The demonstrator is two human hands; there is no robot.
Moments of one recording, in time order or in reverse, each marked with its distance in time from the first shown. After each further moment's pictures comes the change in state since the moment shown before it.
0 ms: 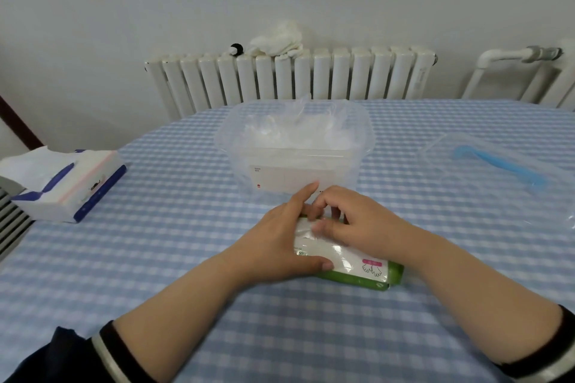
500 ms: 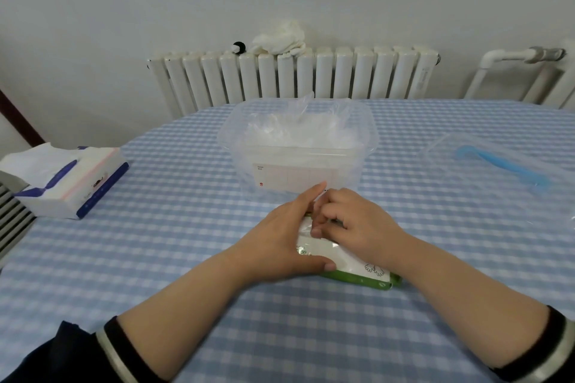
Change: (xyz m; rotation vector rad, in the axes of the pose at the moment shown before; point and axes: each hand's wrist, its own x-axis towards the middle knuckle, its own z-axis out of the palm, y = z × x) left_hand -0.001 0.002 0.001 -0.006 0.012 0.018; right_hand 0.005 0.011 0.019 -0.149 0.110 -0.102
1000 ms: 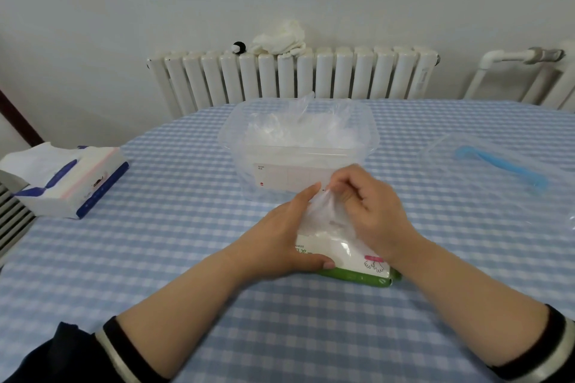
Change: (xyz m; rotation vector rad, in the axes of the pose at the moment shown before) left_hand 0.003 -0.001 -0.004 0.049 -0.022 -0.005; right_hand -0.005 -0.021 -0.012 0.255 0.456 -0.030
